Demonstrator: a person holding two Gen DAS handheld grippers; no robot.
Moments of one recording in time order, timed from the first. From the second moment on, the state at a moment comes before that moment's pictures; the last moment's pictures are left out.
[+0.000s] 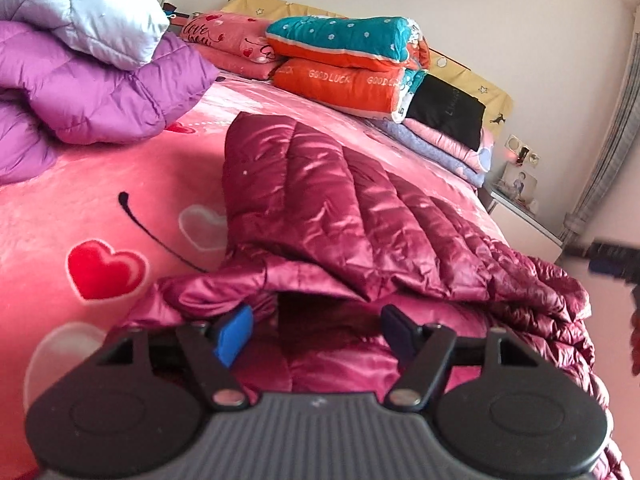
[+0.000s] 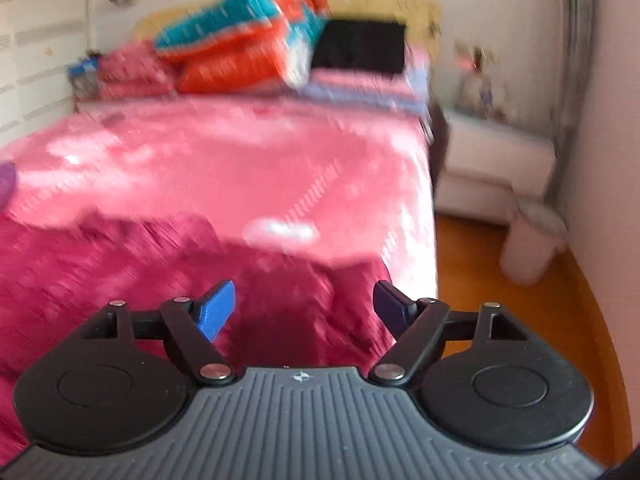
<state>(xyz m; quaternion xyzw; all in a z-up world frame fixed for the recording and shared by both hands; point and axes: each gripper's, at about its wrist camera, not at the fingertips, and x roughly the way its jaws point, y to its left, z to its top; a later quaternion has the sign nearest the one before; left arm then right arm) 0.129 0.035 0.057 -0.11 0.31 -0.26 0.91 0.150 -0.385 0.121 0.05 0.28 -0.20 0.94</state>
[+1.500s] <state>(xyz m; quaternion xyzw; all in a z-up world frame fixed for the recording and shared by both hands) 0.129 0.044 0.048 -0.13 0.30 -0.24 0.91 0.200 -0.339 0.084 0.07 0.30 -0.11 0.94</state>
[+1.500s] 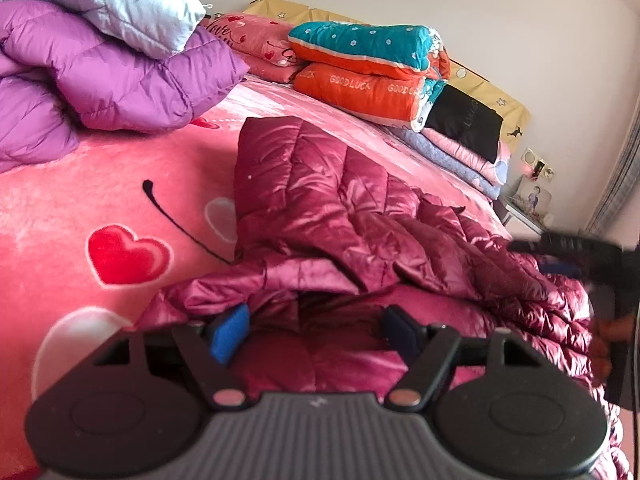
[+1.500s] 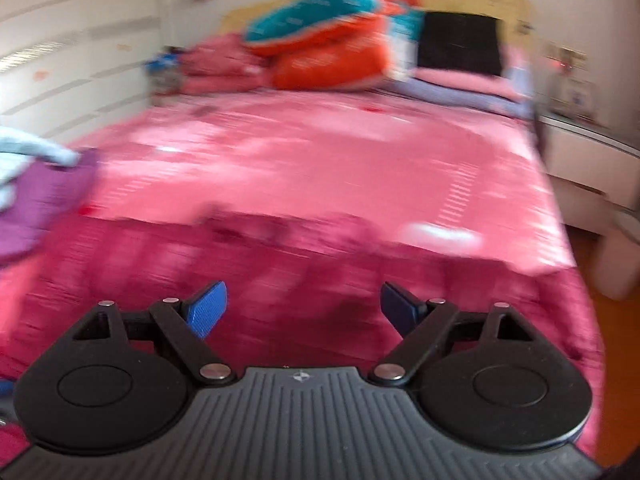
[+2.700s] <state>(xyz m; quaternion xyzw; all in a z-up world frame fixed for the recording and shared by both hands) -0.012 0.054 0.130 0.01 0.26 -0.18 0.95 -0.047 -0.298 0.119 0.12 0.28 -0.12 0.94</state>
